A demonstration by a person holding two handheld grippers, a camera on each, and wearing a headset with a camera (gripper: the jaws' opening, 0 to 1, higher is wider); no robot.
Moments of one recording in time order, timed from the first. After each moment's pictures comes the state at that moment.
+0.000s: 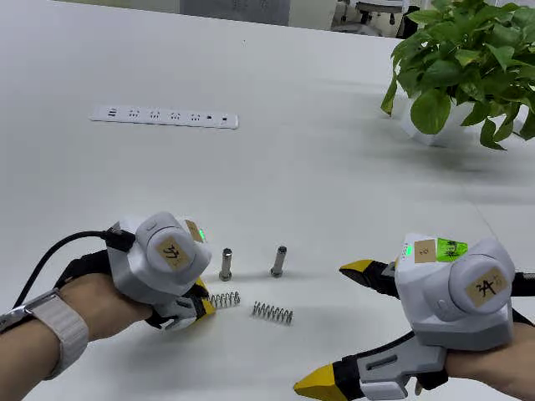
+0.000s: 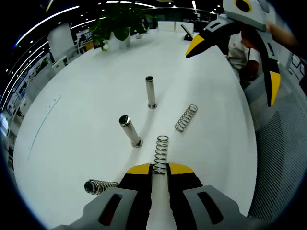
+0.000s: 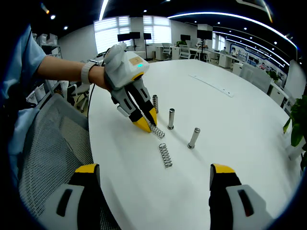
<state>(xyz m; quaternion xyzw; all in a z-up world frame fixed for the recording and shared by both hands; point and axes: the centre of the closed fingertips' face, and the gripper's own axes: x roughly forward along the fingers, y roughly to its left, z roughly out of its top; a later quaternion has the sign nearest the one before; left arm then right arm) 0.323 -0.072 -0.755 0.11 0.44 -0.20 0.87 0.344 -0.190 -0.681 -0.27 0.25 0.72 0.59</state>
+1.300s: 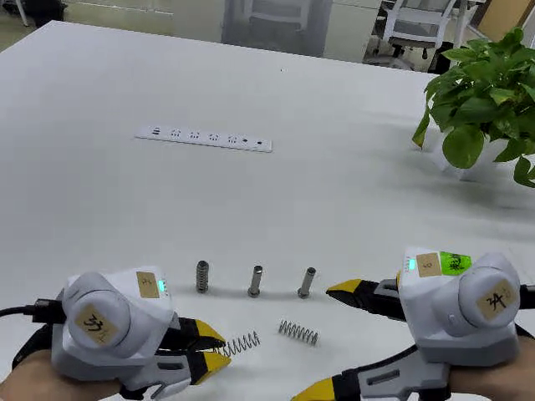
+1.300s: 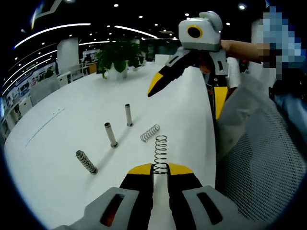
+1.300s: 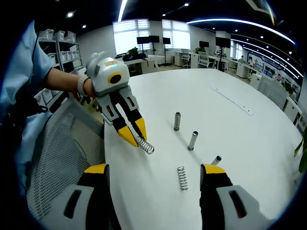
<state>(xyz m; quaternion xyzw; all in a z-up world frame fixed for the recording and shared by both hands) 0.262 -0.119 -0.695 0.05 0.30 -0.24 0.92 0.306 -0.155 -0.661 -0.27 0.22 0.78 0.52</state>
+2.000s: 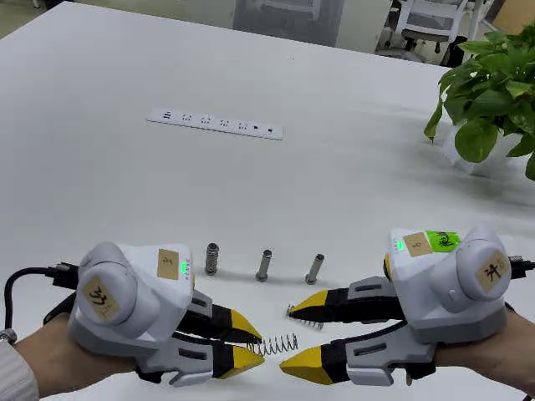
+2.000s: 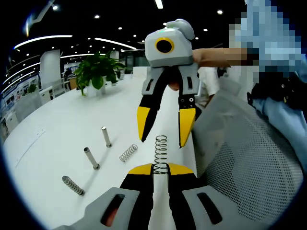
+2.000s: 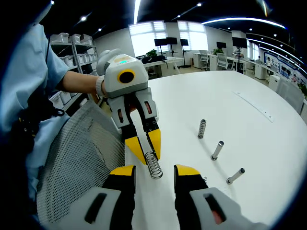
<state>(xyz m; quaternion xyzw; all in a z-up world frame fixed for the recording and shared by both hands) 0.263 -0.150 -0.671 0.05 0.25 -0.33 0.91 0.268 -0.155 -0.657 -0.24 0.23 0.83 0.44</state>
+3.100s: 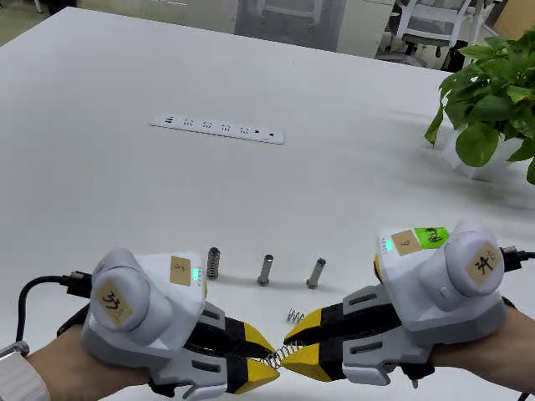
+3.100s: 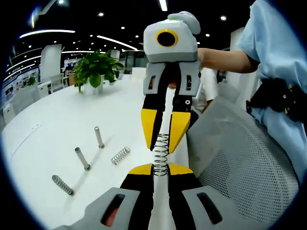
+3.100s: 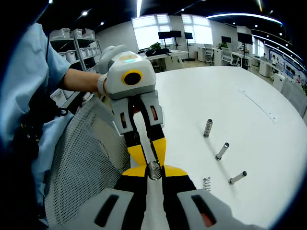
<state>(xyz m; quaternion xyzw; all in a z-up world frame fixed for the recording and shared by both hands) 0.264 -0.167 -0.671 0.01 0.25 -0.33 0.91 0.256 -0.157 -0.650 -0.28 0.24 0.83 0.42</state>
